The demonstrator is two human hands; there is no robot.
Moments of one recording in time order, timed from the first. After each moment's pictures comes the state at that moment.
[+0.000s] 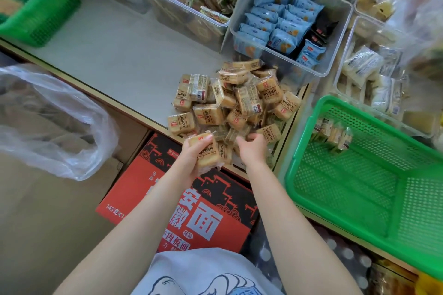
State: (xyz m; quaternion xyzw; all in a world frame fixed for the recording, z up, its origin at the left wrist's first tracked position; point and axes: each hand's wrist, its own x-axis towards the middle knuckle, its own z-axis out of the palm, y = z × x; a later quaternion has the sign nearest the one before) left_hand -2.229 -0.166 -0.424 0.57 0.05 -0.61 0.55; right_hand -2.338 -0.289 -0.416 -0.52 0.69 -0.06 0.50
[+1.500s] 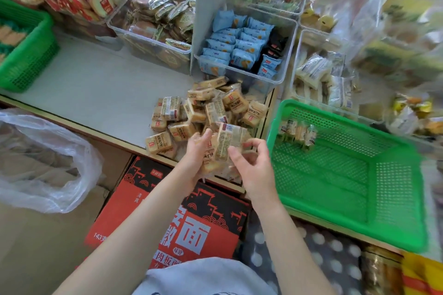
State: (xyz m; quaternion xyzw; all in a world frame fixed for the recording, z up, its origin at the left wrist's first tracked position) left_hand -2.272 -0.224 -0.349 0.63 -0.05 -0.57 0.52; right_hand -2.415 -0.253 -0.307 -0.53 0.51 -0.26 0.63
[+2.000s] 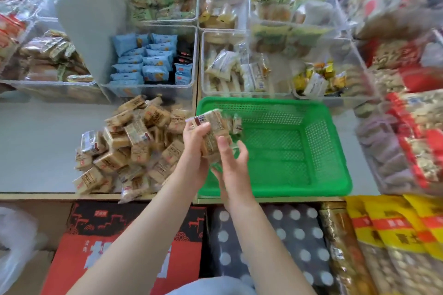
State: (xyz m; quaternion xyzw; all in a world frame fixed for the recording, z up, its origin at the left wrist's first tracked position) left_hand -2.431 -0.302 -0.304 0.52 -0.15 -0.62 0.58; right_hand -2.522 -0.283 -0.300 -0.29 0.55 -0.38 0.69
